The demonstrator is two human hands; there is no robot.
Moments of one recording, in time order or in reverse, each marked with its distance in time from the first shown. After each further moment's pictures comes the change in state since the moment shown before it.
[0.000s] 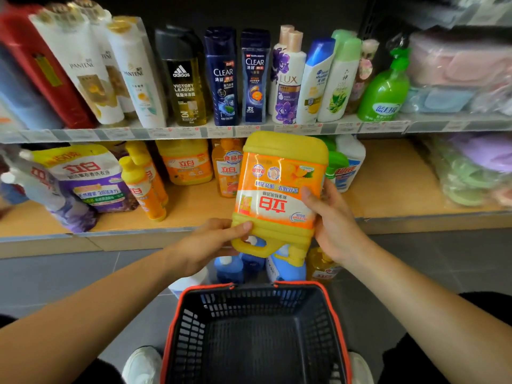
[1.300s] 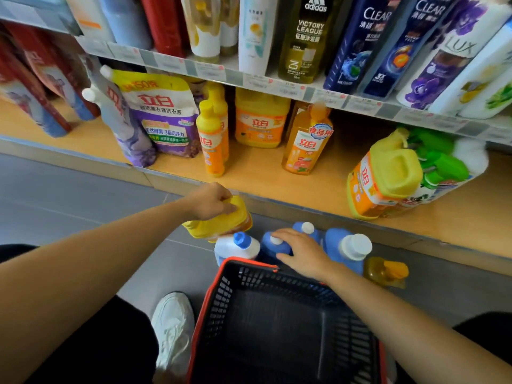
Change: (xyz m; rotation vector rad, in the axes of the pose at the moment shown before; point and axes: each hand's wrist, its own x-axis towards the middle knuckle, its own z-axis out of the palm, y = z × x) left_hand 0.019 -0.062 -0.162 0.859 0.224 -0.157; right_hand 0.061 0.203 0.006 -1.523 -0.713 0.141
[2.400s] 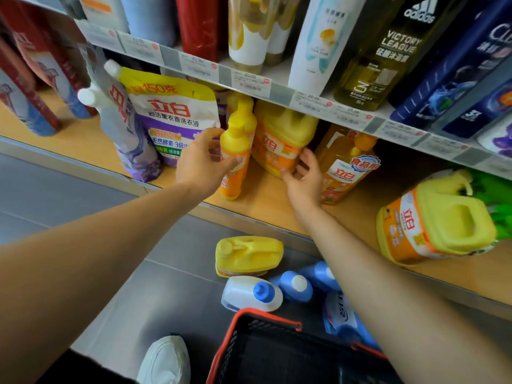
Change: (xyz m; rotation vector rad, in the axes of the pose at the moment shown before) left_hand 0.062 -0.039 -0.070 -0.544 0.736 -0.001; right_hand 0.211 -0.070 -0.078 0.778 0.833 0.121
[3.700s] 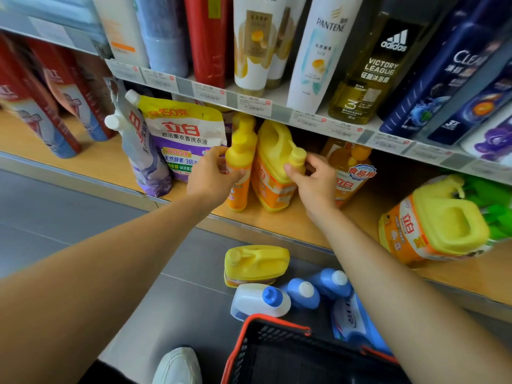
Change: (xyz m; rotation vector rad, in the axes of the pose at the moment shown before) left_hand -0.007 0.013 -0.006 0.017 -0.011 -0.062; right_hand -0.013 -0.052 -0.025 -0.147 -0.043 -0.265
